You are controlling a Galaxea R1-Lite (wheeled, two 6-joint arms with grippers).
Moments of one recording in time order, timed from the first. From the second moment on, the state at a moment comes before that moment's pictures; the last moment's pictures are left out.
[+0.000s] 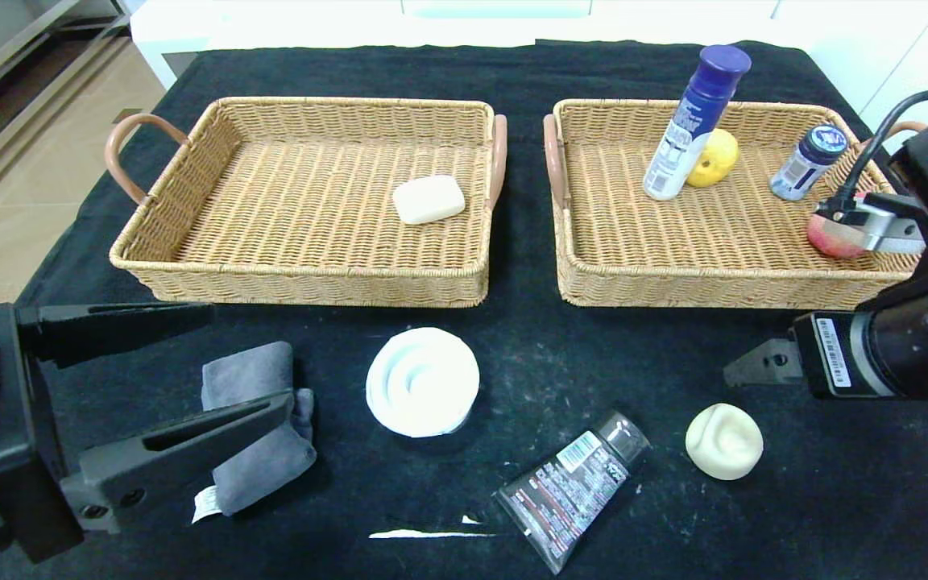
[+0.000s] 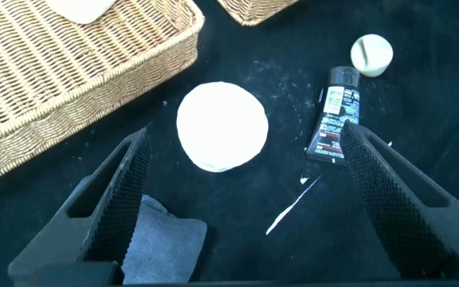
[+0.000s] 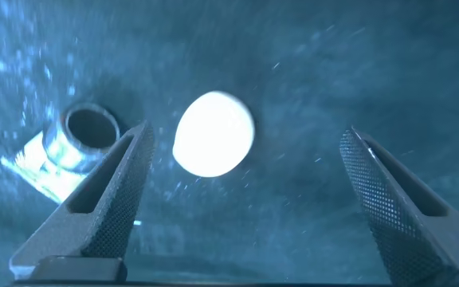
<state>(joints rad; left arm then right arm) -0.47 1.02 -0.78 -0.10 -0.24 0.15 0.52 1.55 -1.45 0.82 -0.22 0.46</state>
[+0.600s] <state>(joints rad) -0.47 1.02 -0.78 -0.10 -0.24 0.15 0.59 1.60 -1.39 0.81 -0.22 0.53</state>
